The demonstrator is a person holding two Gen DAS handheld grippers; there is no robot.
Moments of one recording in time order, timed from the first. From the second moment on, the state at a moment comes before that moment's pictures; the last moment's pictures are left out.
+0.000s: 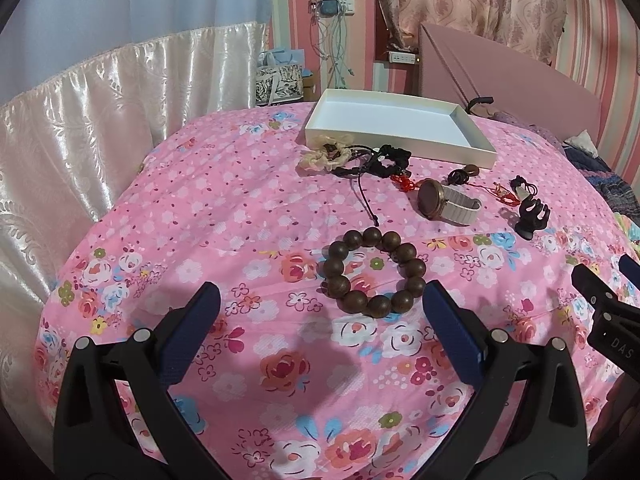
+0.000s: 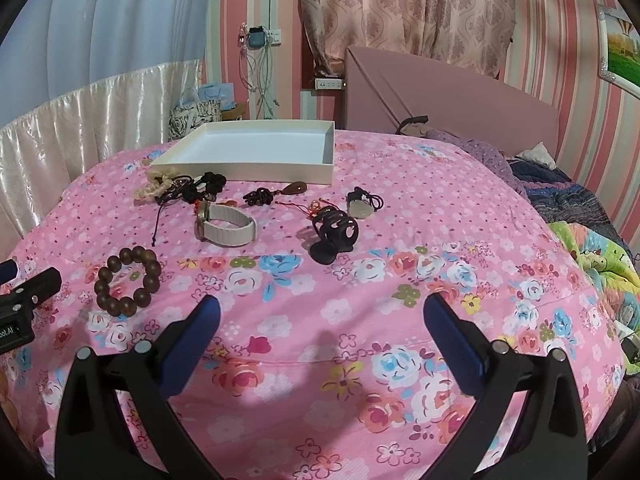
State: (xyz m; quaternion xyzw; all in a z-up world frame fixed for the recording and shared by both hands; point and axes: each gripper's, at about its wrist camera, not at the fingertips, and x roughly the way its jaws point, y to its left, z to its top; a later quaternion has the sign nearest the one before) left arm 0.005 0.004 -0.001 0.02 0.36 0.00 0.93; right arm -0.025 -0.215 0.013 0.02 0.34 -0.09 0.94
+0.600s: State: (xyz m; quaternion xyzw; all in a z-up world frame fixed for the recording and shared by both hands) left arm 0.005 0.005 -0.001 0.02 0.36 0.00 0.93; right arm -0.024 -0.216 0.010 0.02 0.34 -0.09 0.94
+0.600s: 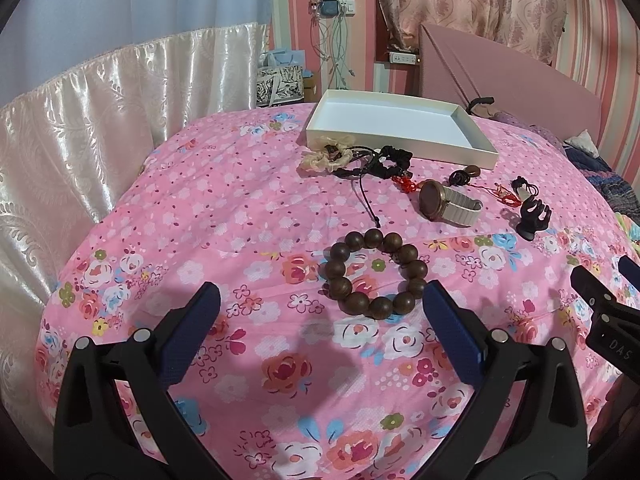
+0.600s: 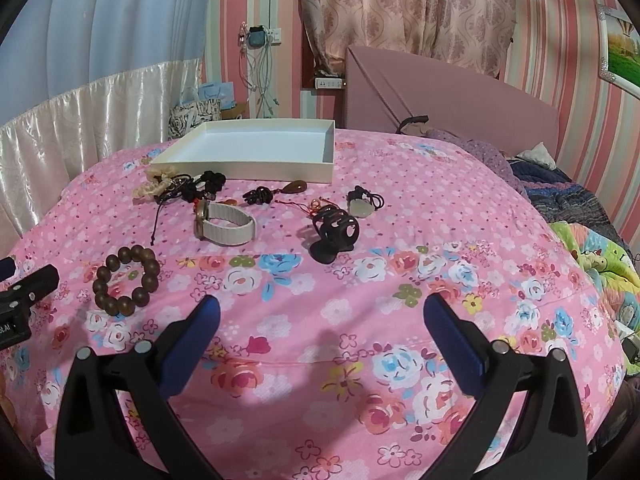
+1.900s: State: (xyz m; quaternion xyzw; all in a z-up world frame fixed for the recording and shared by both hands) left arm 0.014 0.001 -0.002 0.02 0.37 0.00 0.93; right arm -0.014 -0.216 0.007 0.01 0.35 -0.08 0.93
